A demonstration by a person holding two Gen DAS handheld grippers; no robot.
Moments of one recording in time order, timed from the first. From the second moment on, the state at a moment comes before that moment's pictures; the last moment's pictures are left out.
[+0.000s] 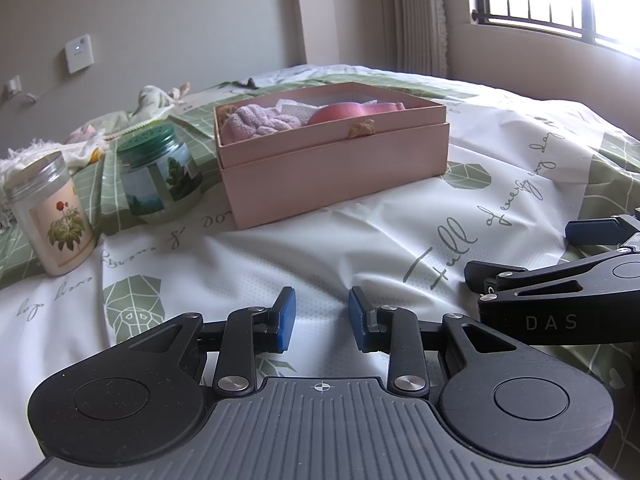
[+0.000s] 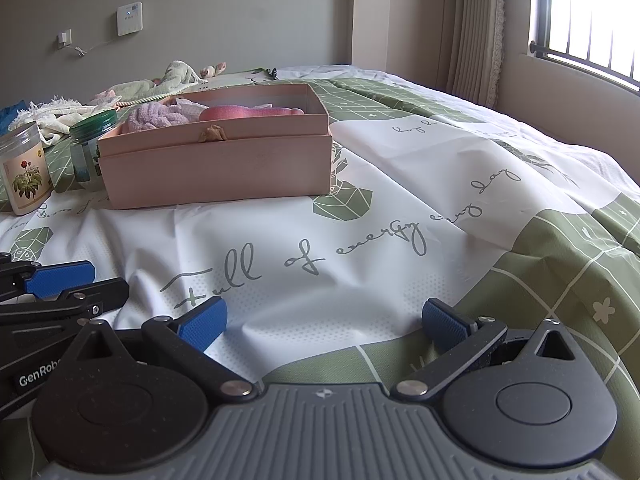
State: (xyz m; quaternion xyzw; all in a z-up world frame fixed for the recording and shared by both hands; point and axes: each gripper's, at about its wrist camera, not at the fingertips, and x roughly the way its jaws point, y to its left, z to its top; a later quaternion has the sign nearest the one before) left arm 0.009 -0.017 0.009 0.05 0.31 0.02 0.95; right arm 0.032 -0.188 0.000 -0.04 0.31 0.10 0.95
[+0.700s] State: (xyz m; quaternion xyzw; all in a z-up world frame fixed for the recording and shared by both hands) left arm 0.010 -0.017 0.010 0.05 0.31 0.02 0.95; right arm 0.032 -0.188 0.000 -0.04 0.31 0.10 0.95
